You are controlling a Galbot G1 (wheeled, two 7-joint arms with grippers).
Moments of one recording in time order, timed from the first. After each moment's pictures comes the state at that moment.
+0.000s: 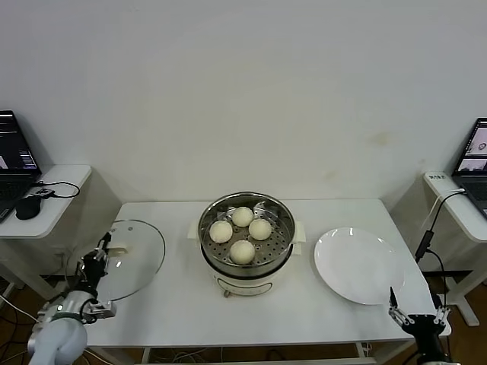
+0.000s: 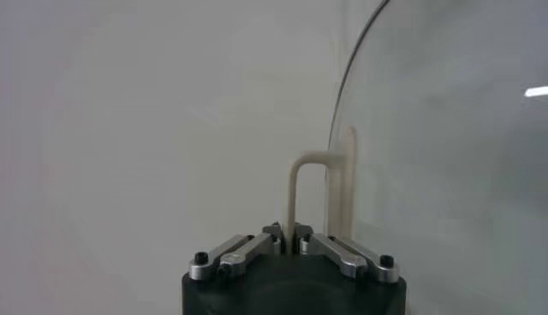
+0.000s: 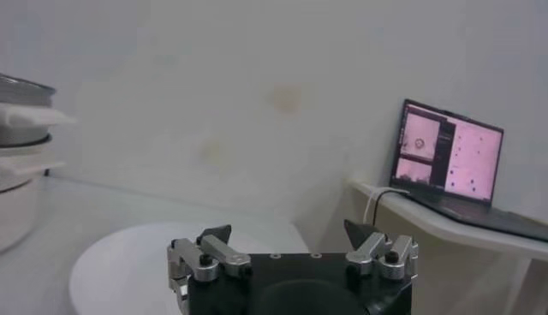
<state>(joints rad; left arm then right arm) 1.33 -1.03 -0.65 -1.70 1.04 0.01 -0.10 -1.65 1.47 0.98 1.86 0.06 0.25 -0.19</state>
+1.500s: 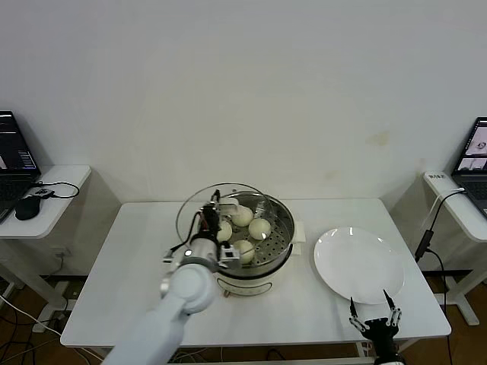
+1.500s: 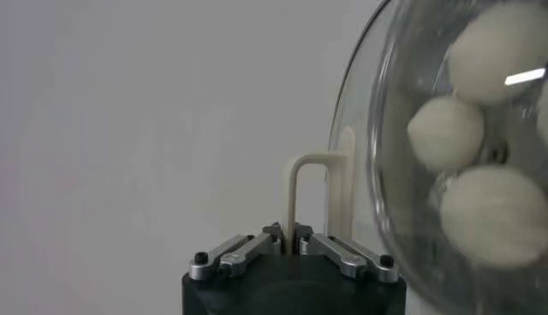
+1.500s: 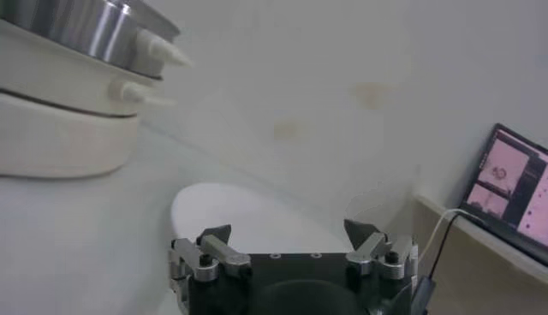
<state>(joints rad) 0.83 -1.26 0.06 -1.84 1.24 0.56 0.31 -1.60 1.53 0.82 1.74 -0.32 0.33 -0.08</state>
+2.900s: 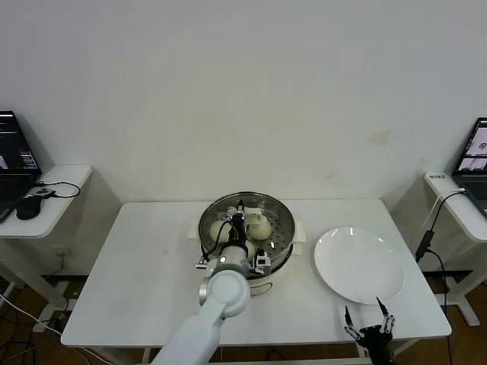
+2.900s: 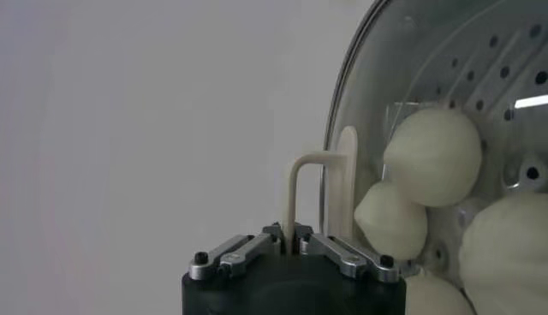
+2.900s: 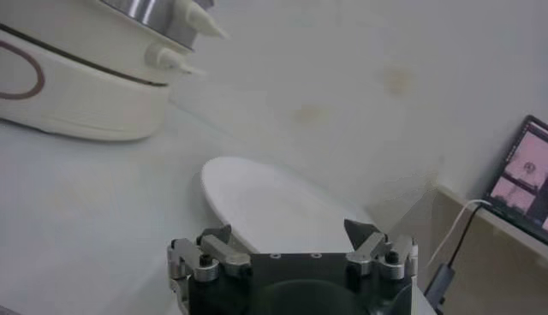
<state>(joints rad) 0.86 -1.46 0.06 -1.69 1.44 0.53 0.30 -1.61 1.52 0.81 1.69 -0.36 0.36 -0.08</state>
